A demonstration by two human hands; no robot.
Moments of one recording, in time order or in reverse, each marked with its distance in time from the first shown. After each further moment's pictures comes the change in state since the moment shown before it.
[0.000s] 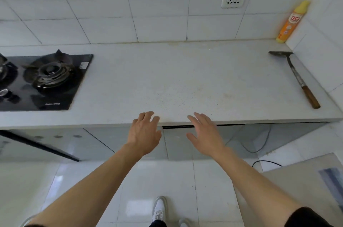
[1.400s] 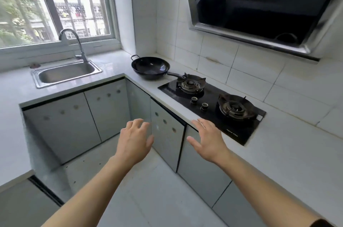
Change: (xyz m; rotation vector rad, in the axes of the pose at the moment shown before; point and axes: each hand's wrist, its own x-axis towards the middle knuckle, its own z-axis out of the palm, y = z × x) left_hand -0.454 -0.494 -0.118 -0.072 0.444 -0.878; right_hand 0.018 -0.659 0.124 -0.065 -0.002 -0.823
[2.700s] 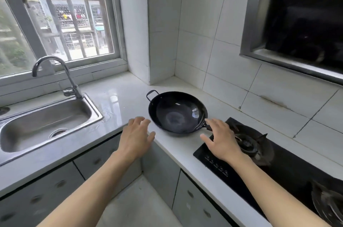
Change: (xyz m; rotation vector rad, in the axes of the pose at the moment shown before) left_hand 0.565 -0.278 0.058 -0.038 -0.048 -0.025; right_hand 0.599 -0.014 0.133 0.021 0.023 0.116
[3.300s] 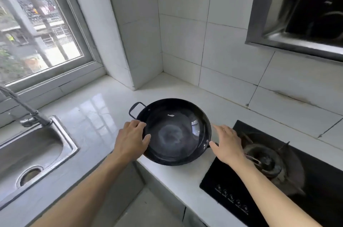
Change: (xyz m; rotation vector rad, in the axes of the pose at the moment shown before) left_hand 0.209 -0.013 0.071 0.074 -0.129 0.076; right_hand 0.153 0.093 0.083 -0.016 -0.064 0.267
